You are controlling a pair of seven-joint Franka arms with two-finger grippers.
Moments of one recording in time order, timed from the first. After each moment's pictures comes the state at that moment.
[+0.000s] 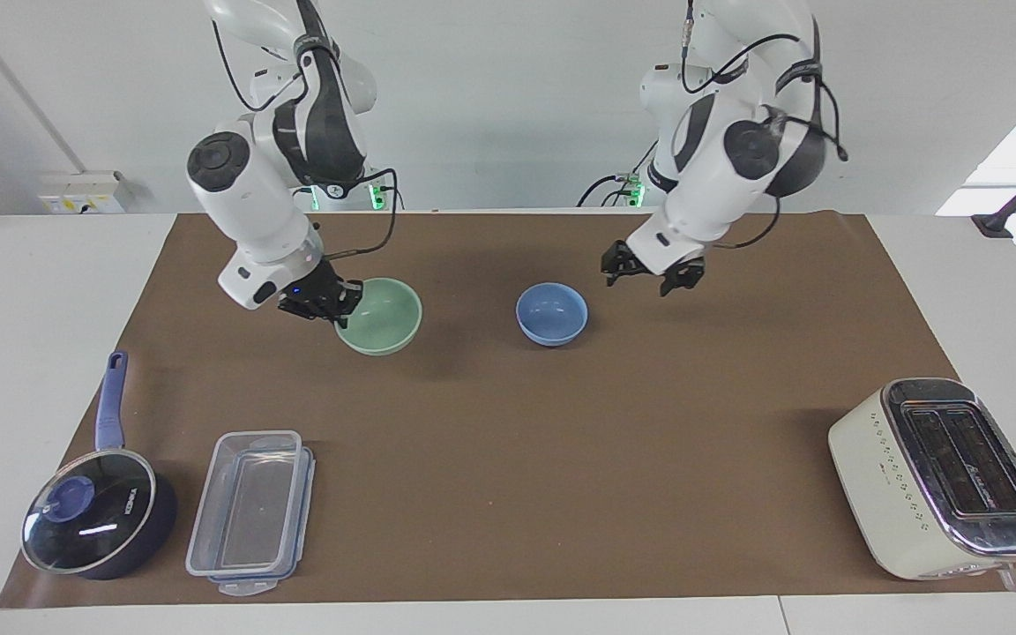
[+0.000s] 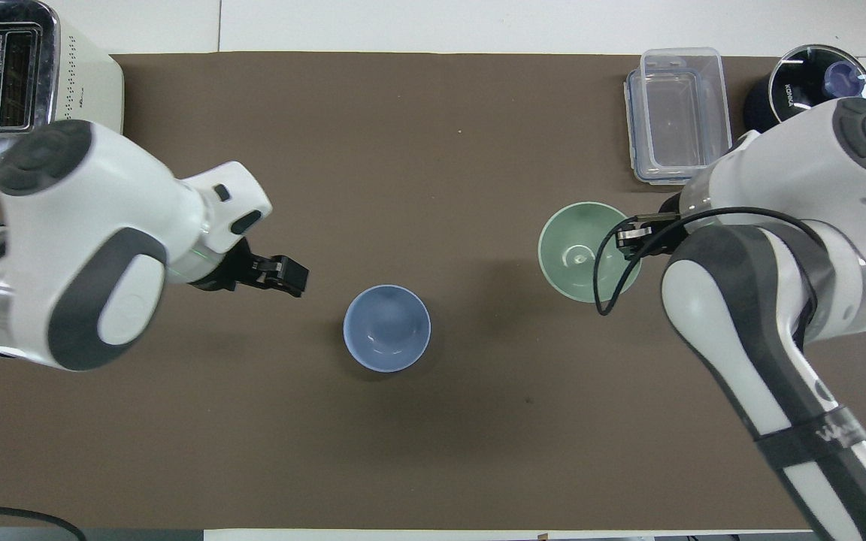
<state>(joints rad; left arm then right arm) -0.24 0.03 -0.07 -1.85 -0.19 1.76 -0.07 0.19 0.09 0.03 -1.89 0.17 1.94 0.16</state>
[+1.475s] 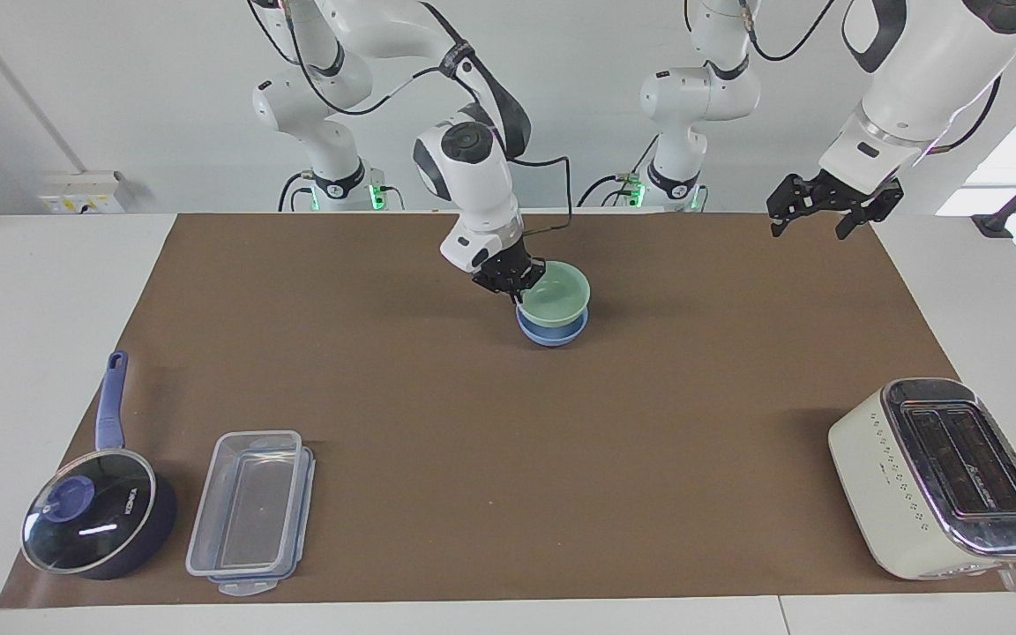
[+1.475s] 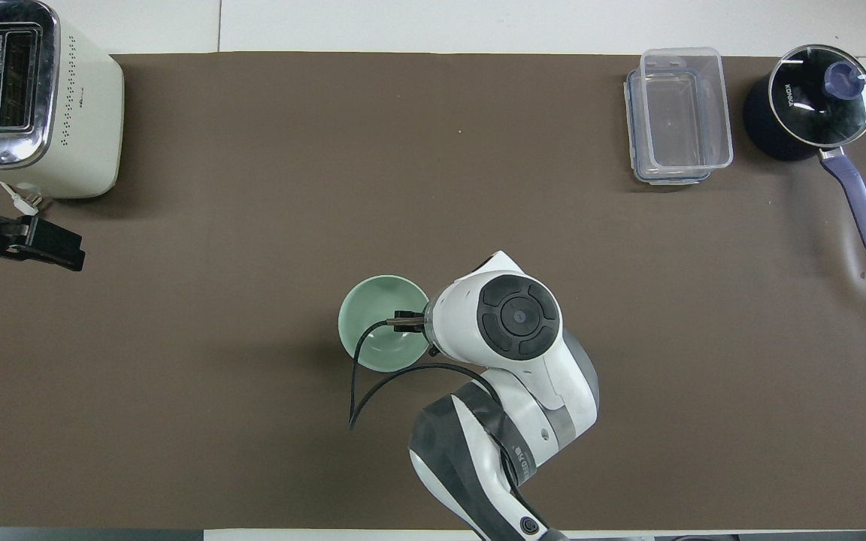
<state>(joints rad) -0.05 0.00 -0.06 -1.56 0.01 1.46 0.04 0.63 0.16 0.03 -2.04 0.22 2.32 0.58</state>
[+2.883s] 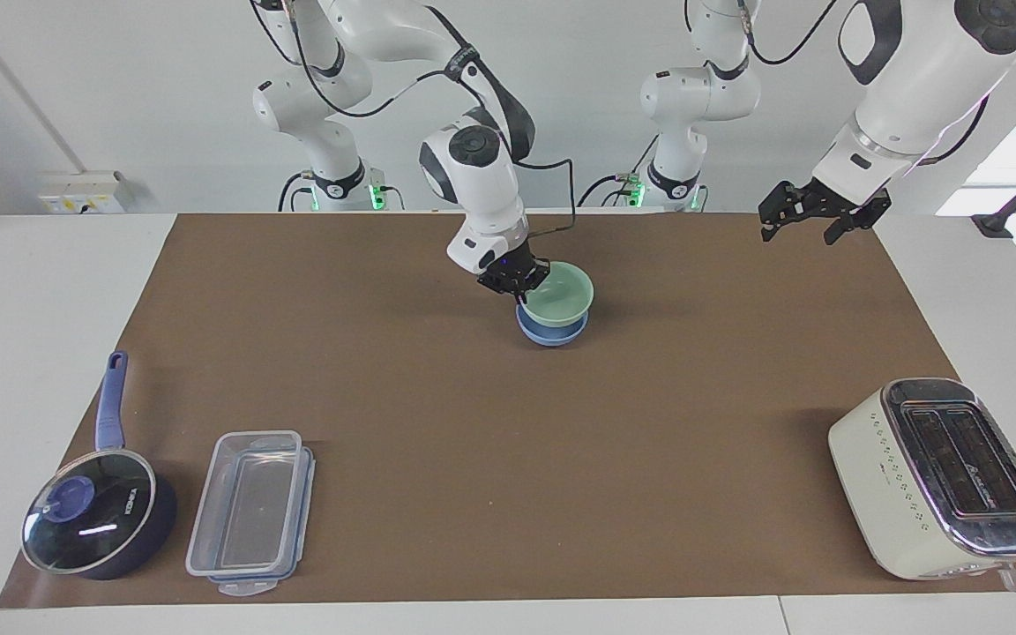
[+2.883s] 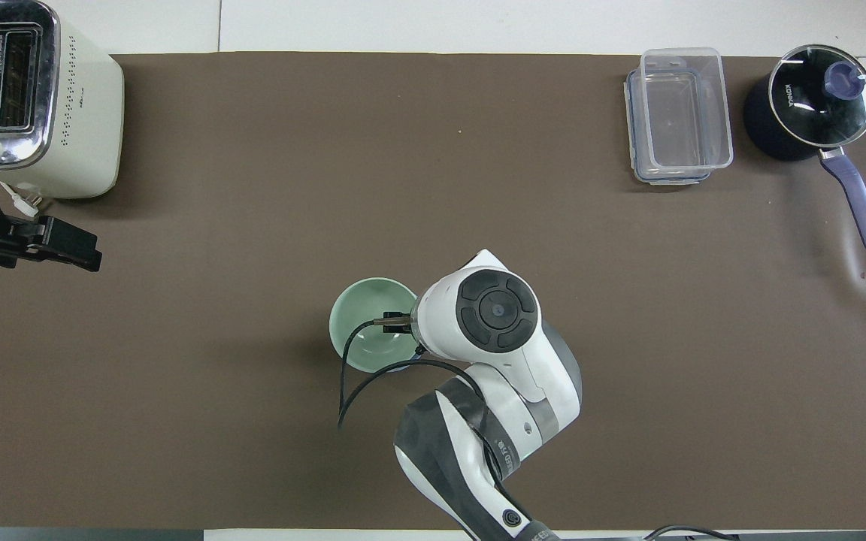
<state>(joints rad) -0.05 0.00 -0.06 -1.59 -0.03 1.46 0.02 0.65 0.20 0.03 -1.99 0.22 2.30 0.58</state>
